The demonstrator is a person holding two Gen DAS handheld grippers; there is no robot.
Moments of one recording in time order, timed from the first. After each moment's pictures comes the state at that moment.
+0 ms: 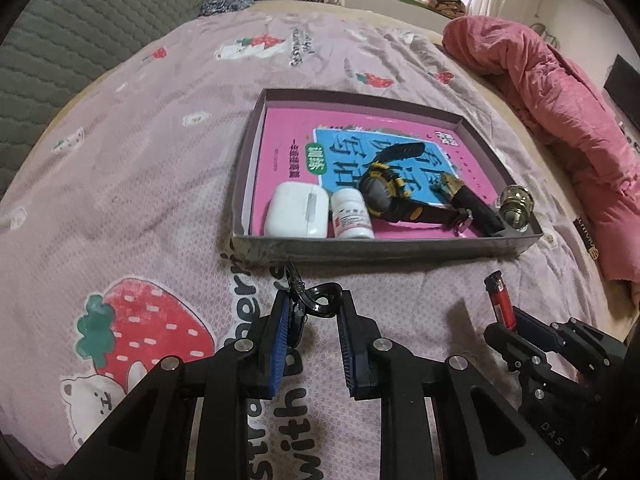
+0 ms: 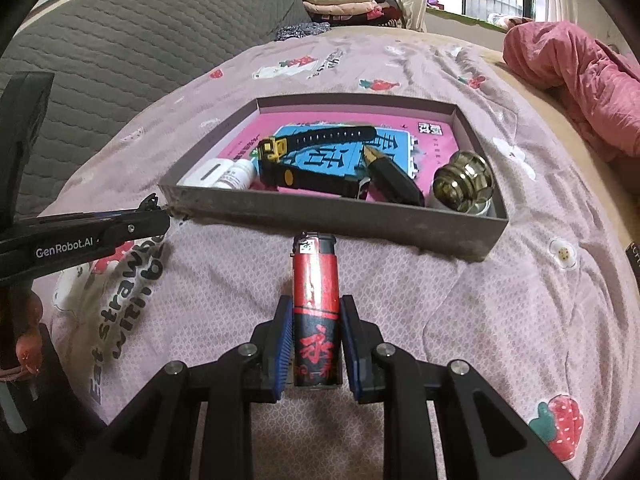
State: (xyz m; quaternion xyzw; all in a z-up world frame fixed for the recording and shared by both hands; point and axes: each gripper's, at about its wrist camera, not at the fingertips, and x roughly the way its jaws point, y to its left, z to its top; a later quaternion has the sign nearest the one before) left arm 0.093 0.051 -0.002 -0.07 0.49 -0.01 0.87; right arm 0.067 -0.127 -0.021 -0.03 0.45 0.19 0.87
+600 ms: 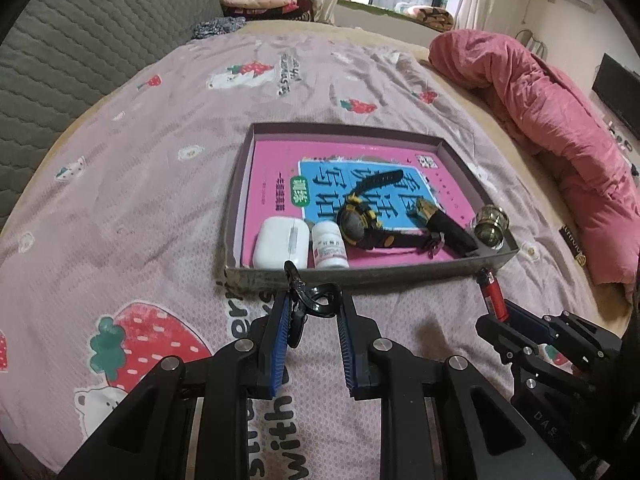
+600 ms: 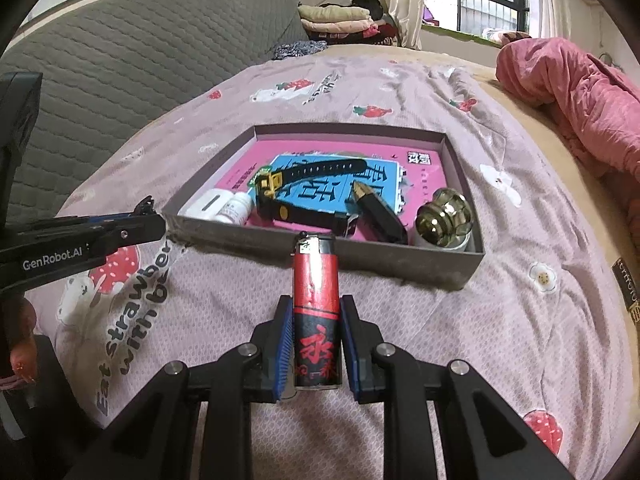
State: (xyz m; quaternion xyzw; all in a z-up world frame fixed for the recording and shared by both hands) left arm 0.088 0.046 0.029 -0.06 0.46 -0.02 0.88; right arm 0.070 -0.134 0.002 -0.03 0.42 0.18 0.89
